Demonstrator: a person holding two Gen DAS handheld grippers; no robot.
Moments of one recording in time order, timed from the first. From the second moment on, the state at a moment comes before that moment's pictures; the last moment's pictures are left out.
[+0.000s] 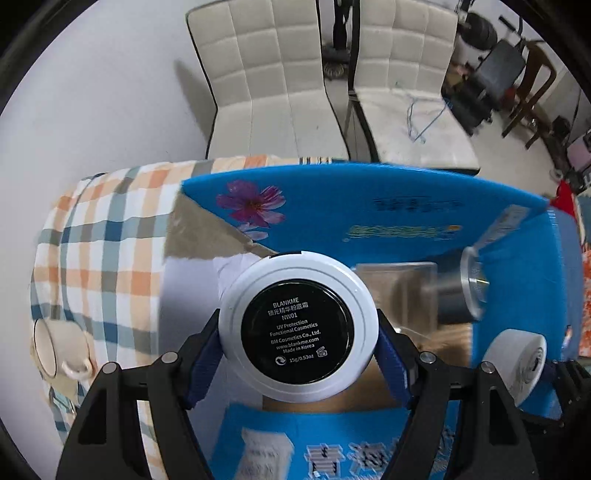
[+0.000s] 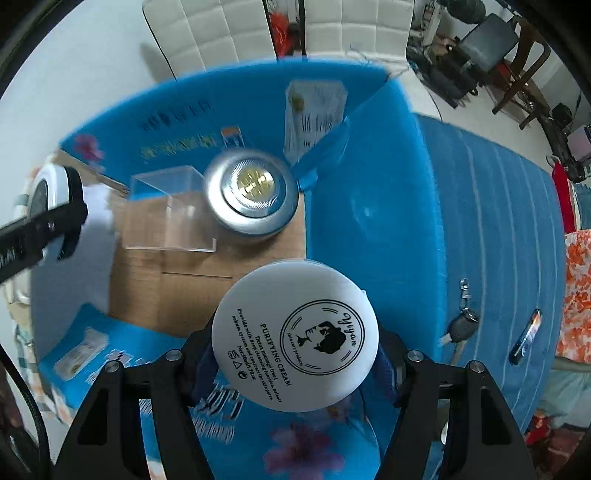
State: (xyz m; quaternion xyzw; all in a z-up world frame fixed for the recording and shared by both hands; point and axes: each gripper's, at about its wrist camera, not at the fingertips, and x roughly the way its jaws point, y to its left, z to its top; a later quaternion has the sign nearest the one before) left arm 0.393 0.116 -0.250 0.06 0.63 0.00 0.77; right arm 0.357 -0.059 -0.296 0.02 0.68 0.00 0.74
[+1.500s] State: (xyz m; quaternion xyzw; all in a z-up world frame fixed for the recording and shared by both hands) left arm 0.362 0.137 -0.222 0.02 0.67 -0.02 0.74; right arm 0.382 -0.065 -0.283 0.01 0.71 0.02 0.70
